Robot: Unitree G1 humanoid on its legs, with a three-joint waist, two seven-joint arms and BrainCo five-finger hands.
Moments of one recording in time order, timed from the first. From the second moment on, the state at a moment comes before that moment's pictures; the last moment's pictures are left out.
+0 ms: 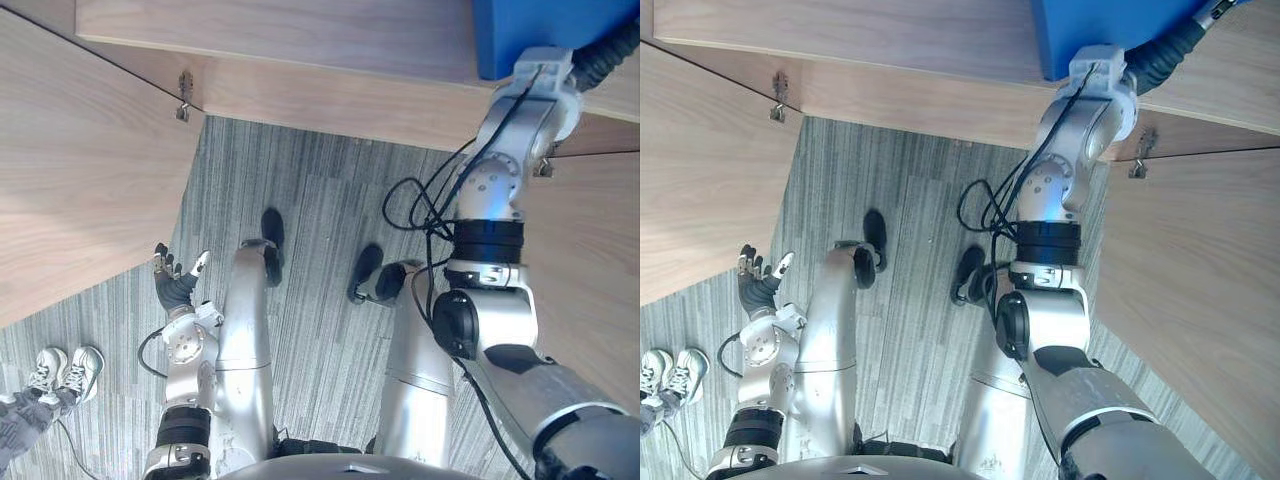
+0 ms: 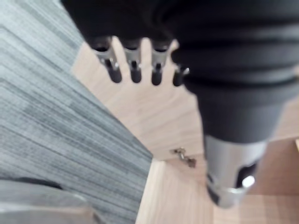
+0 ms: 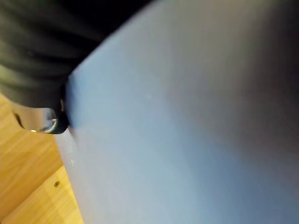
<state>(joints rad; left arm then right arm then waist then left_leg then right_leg) -0.09 -0.02 0.17 0.29 -0.23 -0.25 0.38 -1.08 -0.21 -0.28 0.25 0.82 -0.39 -0.60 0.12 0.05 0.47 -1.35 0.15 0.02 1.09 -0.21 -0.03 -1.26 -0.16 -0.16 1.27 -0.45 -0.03</state>
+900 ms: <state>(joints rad) -0.09 -0.02 0.17 0.31 -0.25 -0.25 0.41 -1.20 -0.29 -0.28 0.33 0.90 -0.41 -0.62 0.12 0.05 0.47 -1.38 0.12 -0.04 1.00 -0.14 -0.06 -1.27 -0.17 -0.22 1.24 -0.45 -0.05</state>
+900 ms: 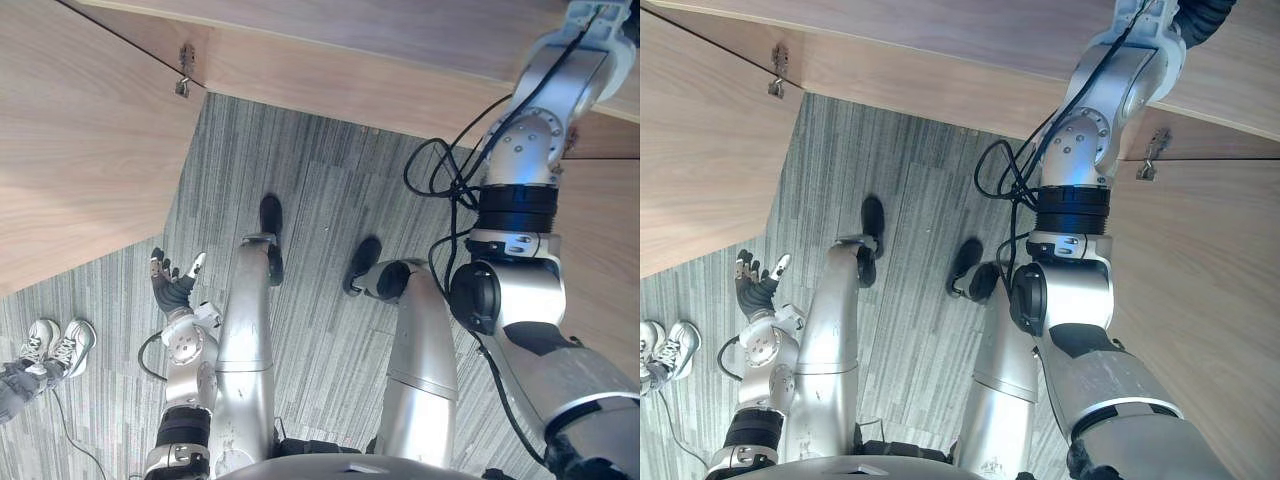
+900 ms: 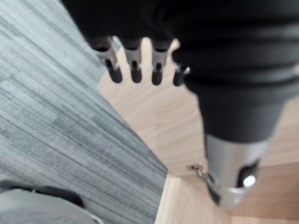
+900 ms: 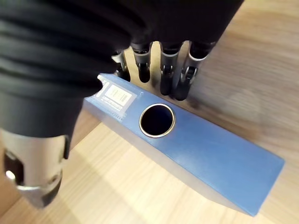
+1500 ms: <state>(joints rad) -0.12 -0.01 0.16 0.30 -0.26 -0.20 0.43 -0.91 -0.22 -0.18 0.21 0.95 -0.40 -0.53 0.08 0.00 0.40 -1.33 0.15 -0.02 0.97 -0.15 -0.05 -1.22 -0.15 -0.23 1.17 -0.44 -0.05</state>
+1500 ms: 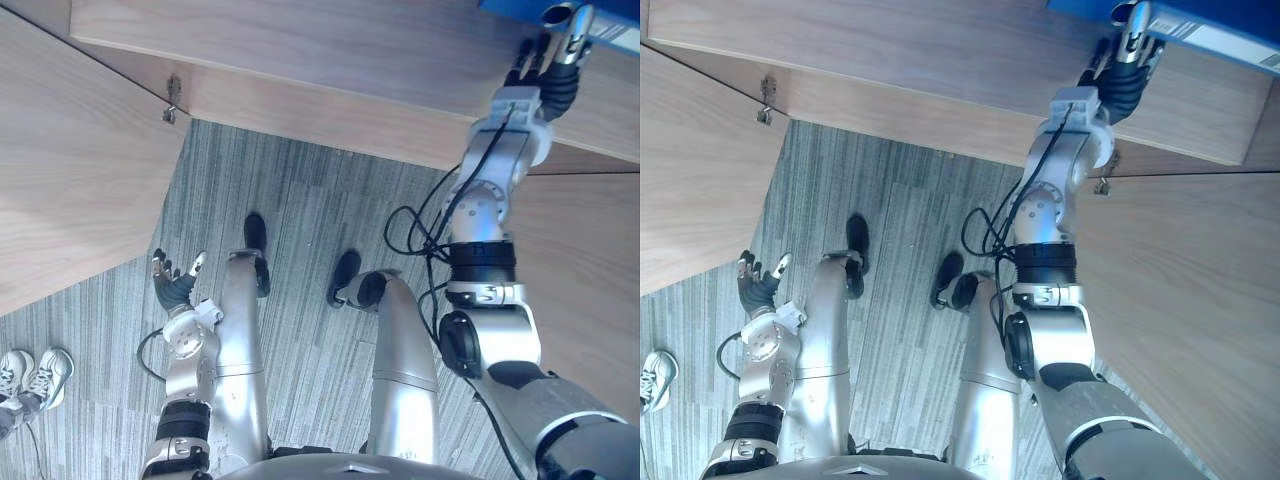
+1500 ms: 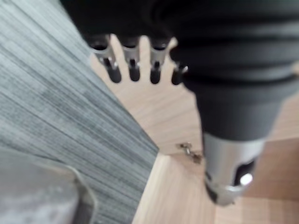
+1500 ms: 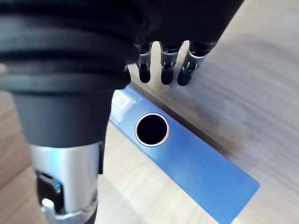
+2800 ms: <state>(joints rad) -0.33 0.12 0.32 0.33 -0.31 -0.12 0.32 -0.96 -0.52 0.02 0.32 0.13 0.04 -0.24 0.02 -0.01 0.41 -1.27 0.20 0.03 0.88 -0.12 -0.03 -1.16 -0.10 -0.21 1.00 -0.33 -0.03</state>
